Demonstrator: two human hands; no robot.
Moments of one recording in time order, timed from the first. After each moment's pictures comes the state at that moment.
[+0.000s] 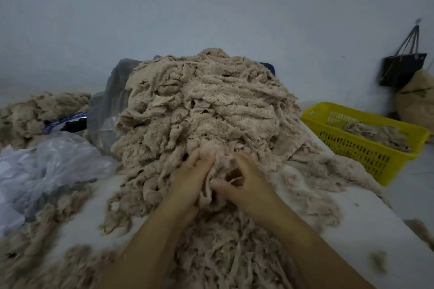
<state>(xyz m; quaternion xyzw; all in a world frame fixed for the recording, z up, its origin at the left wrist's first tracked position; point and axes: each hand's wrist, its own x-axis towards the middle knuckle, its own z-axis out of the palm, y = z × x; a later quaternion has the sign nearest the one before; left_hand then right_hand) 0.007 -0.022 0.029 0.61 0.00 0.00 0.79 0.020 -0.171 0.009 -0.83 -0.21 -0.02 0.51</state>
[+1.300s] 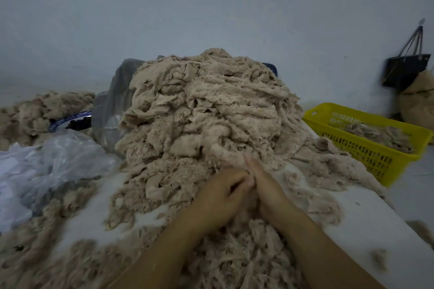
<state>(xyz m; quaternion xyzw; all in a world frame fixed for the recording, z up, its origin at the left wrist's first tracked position) 0.002 -0.044 0.010 0.87 -0.25 0.12 0.41 0.032 -0.179 -0.002 -0.62 -0.03 0.13 0.77</state>
